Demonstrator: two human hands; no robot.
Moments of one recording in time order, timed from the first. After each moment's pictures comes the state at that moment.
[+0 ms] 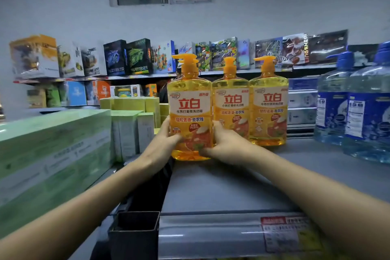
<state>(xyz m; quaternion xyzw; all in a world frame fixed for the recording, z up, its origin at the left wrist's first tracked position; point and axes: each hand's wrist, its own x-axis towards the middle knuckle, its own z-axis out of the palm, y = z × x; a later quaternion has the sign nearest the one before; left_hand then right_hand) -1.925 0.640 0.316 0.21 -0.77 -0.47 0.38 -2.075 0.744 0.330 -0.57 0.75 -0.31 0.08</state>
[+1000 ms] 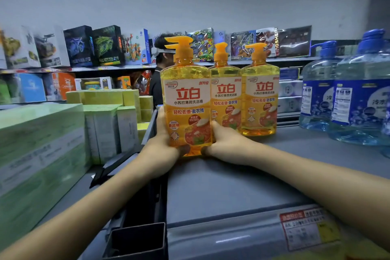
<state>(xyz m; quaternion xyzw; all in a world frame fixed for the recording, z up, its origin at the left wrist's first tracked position) -1.934 0.623 0.301 0.26 -0.86 -0.34 0.28 -2.084 0.733 0.315 -0.53 0.79 -0.29 0.07</state>
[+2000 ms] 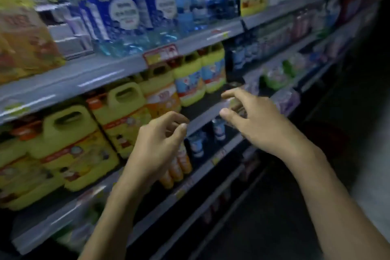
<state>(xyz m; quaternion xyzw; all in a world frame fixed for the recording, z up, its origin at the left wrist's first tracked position) -1.991 1.120 0.186 0.01 -0.93 -0.32 0.19 -2.063 1.320 0.189 -0.25 0.89 -0.39 -0.04</state>
